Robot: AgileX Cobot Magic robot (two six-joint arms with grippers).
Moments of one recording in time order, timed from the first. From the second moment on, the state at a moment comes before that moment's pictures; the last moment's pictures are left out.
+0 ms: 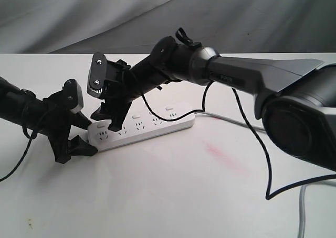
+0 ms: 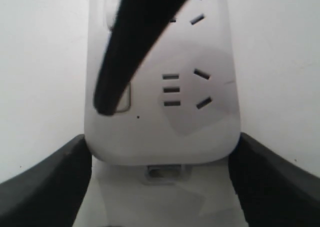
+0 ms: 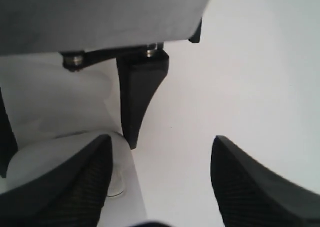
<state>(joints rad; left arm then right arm) 0.12 2.06 -1.05 -1.03 0.70 2.09 0.49 2.47 -2.01 0.89 0.69 -1.64</state>
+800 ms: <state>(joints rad) 0.12 2.05 -1.05 -1.03 0.70 2.09 0.50 2.48 -2.01 0.85 0.62 -1.65</state>
